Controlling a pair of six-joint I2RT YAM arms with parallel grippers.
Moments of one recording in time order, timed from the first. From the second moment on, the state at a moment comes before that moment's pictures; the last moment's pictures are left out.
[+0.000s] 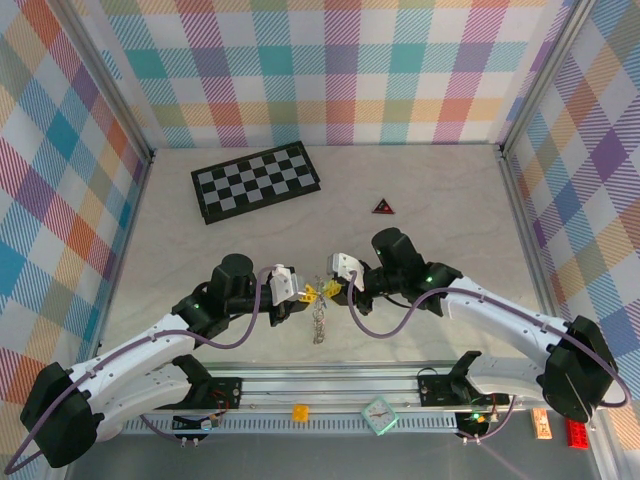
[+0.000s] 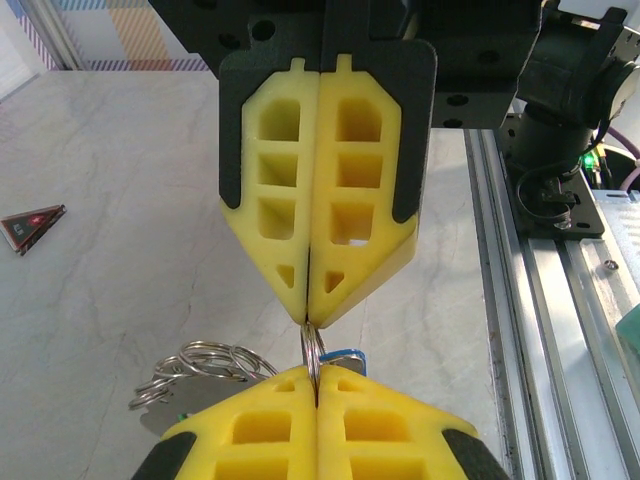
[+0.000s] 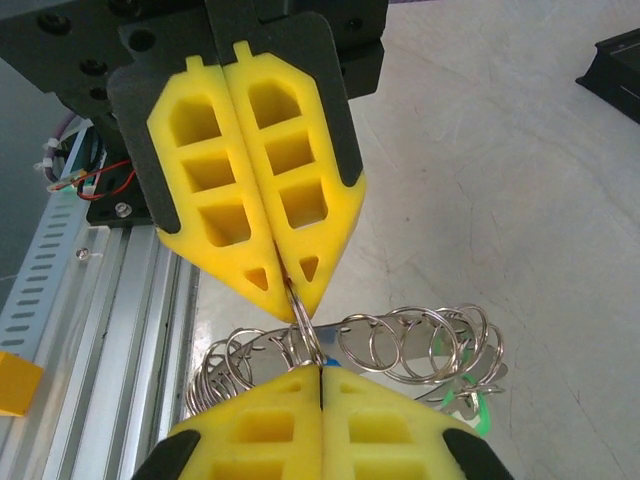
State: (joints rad) left arm -0.73 0.90 0.49 0.00 0.58 0.34; right arm 0.80 1.17 0.77 -0.24 -0.62 -0.40
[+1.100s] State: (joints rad) left arm -0.73 0.92 0.47 0.11 0.61 0.32; right arm 0.80 1.16 0.74 -0.17 -0.63 -0.33
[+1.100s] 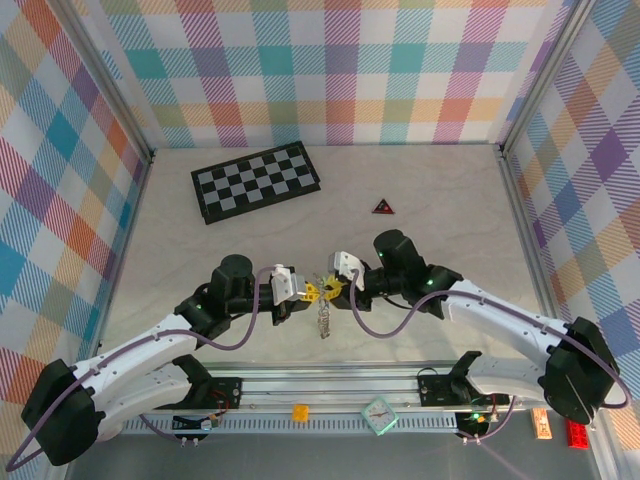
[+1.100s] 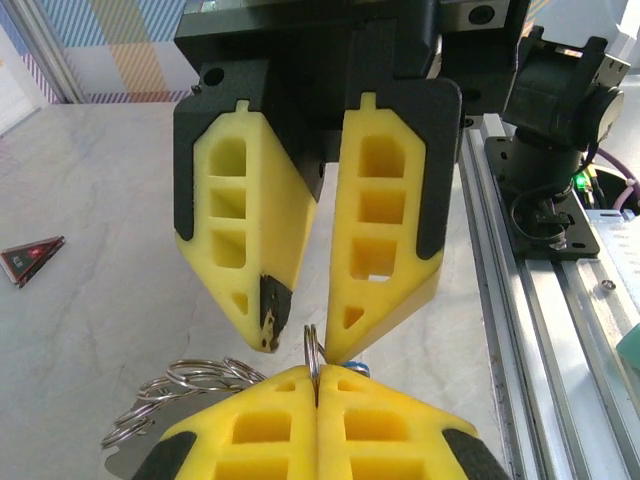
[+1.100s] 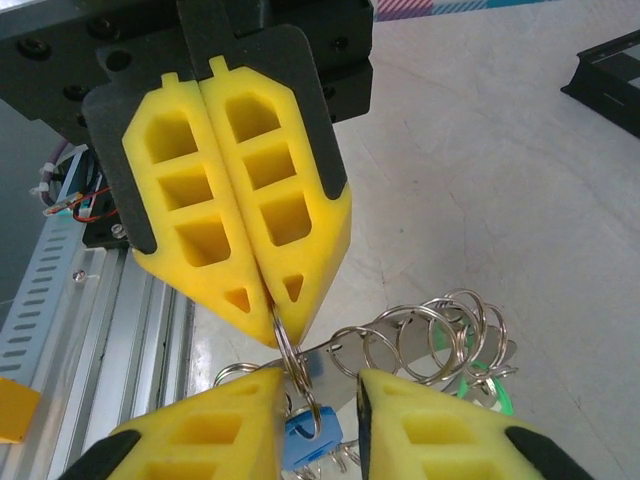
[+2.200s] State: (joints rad) left arm -0.73 0.96 0.60 -0.18 0.54 0.42; right arm 0.88 1.33 1.04 -0.60 -0.48 -0.53
